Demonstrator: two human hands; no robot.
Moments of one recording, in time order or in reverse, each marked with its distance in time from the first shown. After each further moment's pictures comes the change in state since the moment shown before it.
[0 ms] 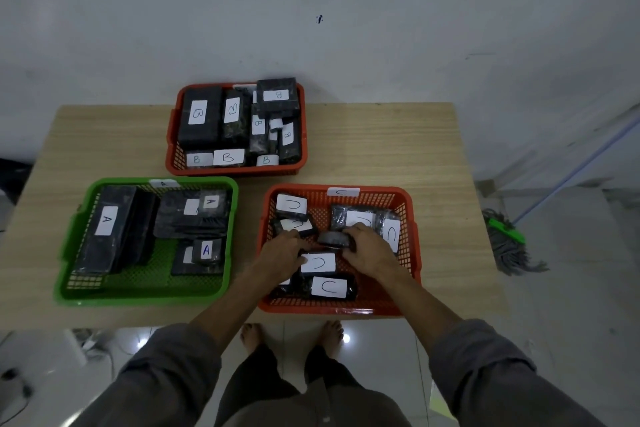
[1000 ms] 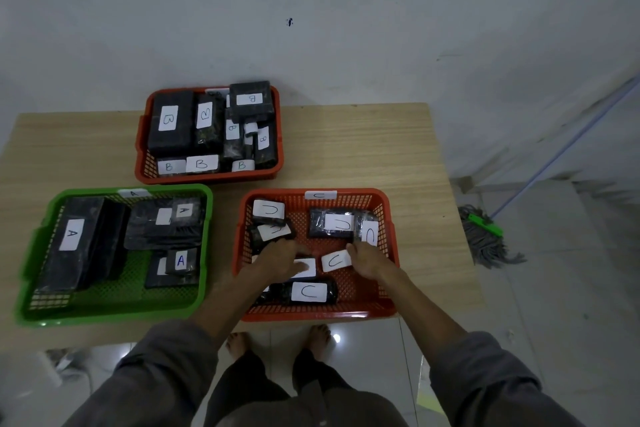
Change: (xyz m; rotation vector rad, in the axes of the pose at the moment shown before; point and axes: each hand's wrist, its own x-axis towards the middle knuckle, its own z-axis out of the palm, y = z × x) left_hand 0.028 0.020 0.007 -0.180 -0.237 0.092; right_hand -0.011 0.031 -0.012 0.243 -0.234 0.317
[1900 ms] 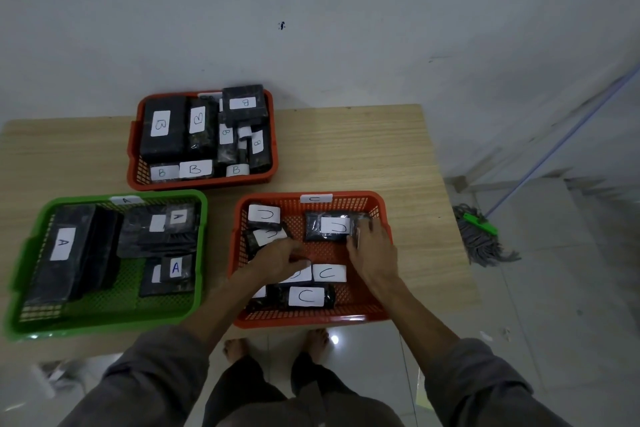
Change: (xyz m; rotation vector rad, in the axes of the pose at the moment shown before) left_hand 0.001 0.002 -0.007 -0.159 0.017 -0.028; right_hand -0.016 -0.010 0.000 -0.257 0.685 -0.130
